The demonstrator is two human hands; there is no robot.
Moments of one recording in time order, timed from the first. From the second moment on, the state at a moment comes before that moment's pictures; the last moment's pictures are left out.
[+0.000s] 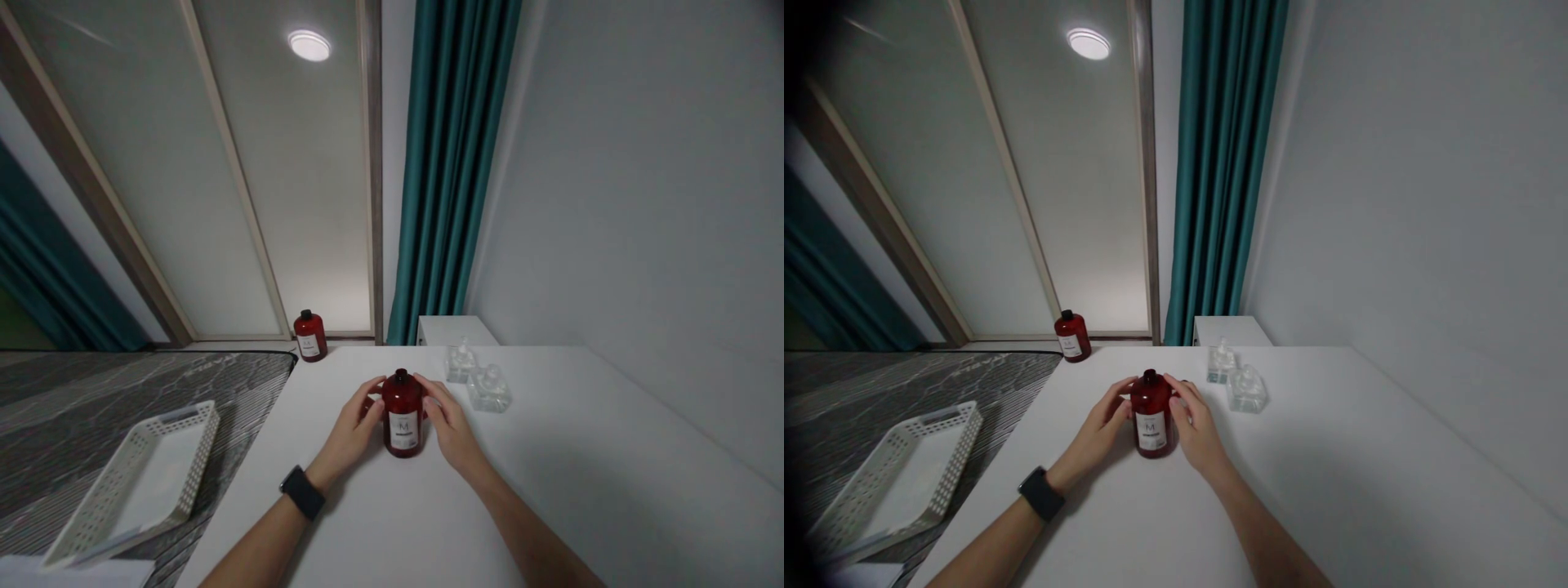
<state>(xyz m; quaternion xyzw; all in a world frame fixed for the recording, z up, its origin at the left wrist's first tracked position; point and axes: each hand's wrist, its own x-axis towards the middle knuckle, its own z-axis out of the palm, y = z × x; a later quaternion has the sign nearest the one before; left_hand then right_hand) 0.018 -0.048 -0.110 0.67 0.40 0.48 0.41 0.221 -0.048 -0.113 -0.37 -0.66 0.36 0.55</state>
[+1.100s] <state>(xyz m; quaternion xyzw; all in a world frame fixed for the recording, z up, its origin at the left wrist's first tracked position) 0.020 -0.057 -0.109 0.74 0.35 0.48 0.32 0.222 -0.058 -0.119 -0.34 -0.73 0.37 0.46</state>
